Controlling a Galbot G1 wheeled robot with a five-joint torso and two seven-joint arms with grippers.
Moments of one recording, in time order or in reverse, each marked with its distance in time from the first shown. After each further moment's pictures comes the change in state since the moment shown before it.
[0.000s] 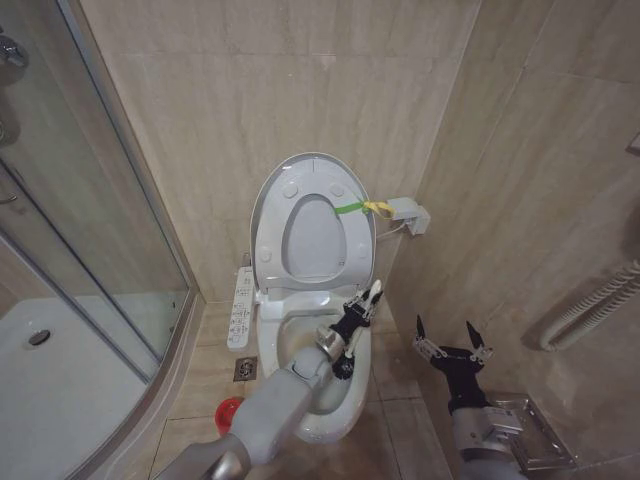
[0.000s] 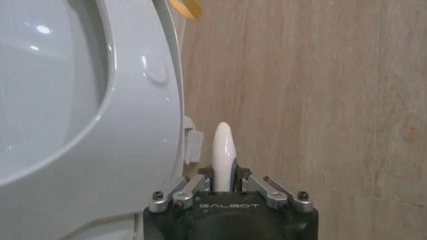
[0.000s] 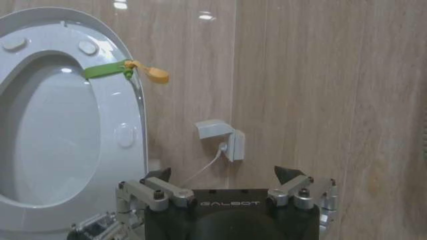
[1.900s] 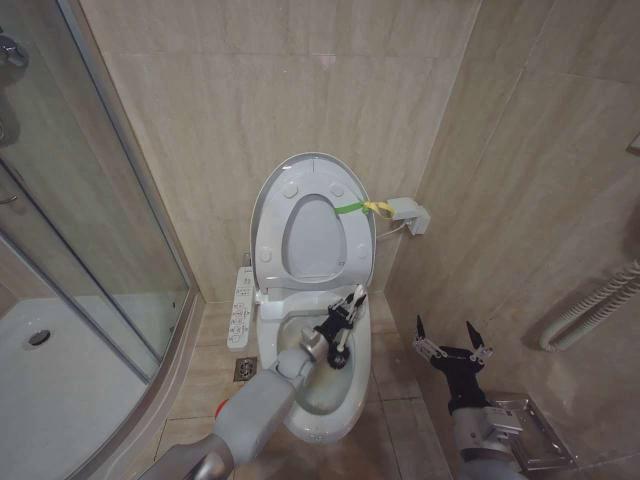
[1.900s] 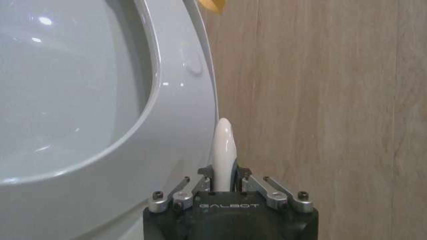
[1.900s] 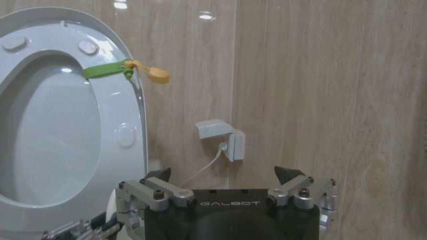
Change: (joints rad) left arm -0.011 0.068 -0.010 -0.013 -0.008 0.015 0.008; right arm 0.000 0.000 0.000 0.000 0.000 0.000 0.000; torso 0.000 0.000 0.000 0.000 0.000
